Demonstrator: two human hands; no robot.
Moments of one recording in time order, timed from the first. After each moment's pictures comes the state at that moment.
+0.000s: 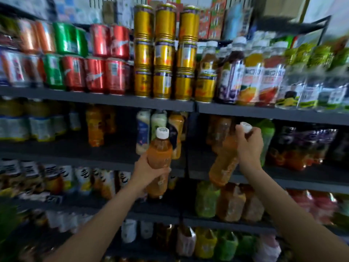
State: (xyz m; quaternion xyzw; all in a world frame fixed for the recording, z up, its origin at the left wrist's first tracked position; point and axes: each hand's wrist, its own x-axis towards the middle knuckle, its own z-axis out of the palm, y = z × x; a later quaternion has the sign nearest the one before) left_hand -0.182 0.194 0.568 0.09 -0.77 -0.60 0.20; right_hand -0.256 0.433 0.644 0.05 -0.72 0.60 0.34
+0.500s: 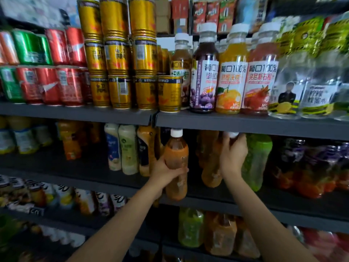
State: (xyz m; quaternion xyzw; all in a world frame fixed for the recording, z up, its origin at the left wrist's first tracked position) left_hand -0.322 0.323 0.591 0.12 -0.77 -0.61 0.17; right_hand -0.393 0.477 0.631 0.08 -0.69 0.64 0.33
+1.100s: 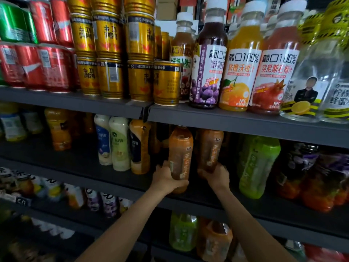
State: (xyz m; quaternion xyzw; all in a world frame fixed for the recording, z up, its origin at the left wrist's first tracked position) left_hand -0.372 0.321 0.540 0.17 -0.88 -0.43 0.10; right_hand -0.474 0.468 0.525 0.07 -0.91 0.40 0.06
